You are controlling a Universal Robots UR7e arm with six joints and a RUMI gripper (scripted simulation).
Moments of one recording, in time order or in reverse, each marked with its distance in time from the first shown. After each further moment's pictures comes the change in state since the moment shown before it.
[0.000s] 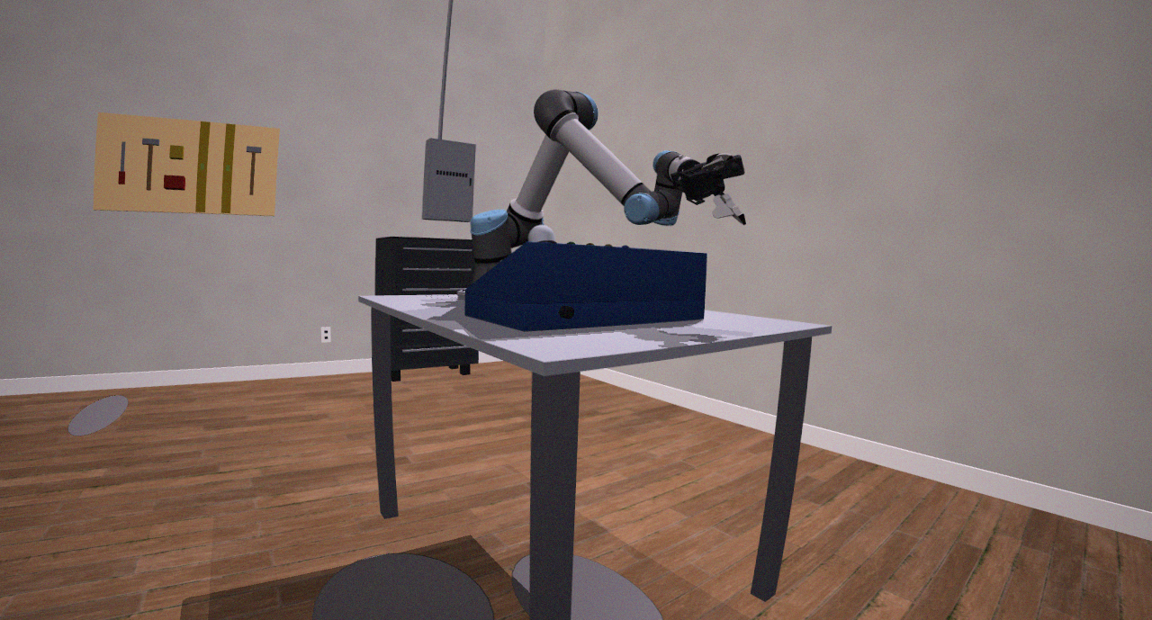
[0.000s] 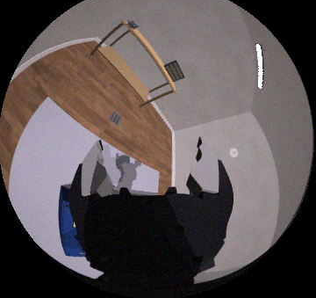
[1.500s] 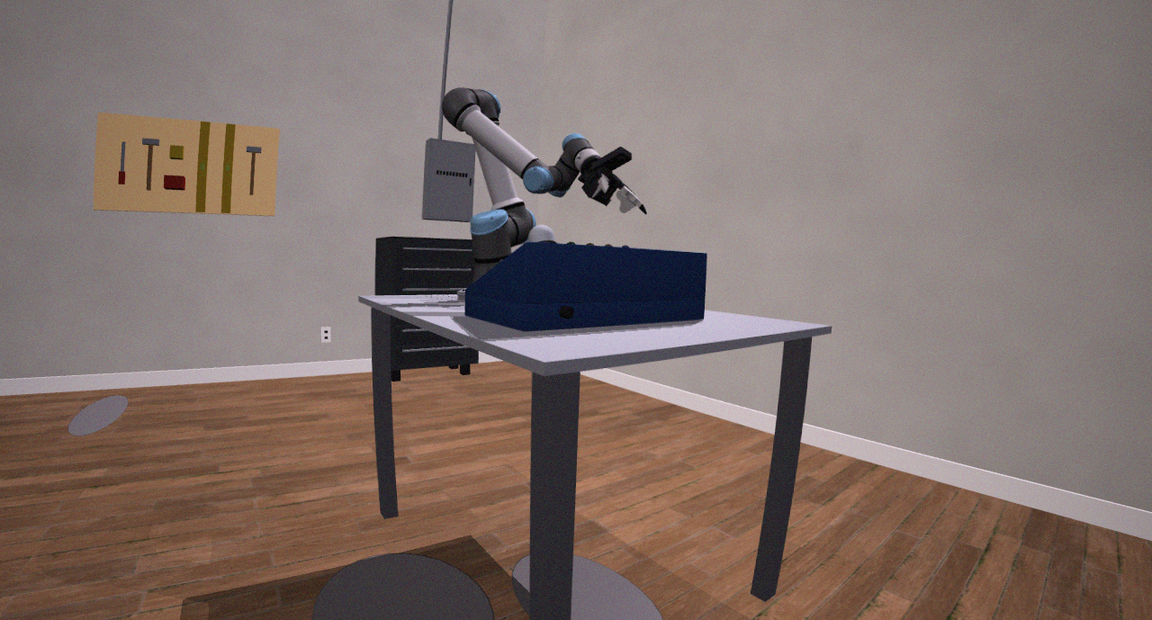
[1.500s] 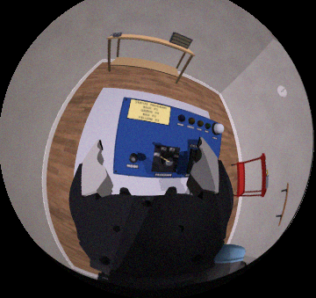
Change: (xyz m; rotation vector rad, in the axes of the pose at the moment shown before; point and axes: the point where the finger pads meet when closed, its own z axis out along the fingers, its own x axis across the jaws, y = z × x) arm -0.040 0.170 -0.284 -0.116 -0.385 0.665
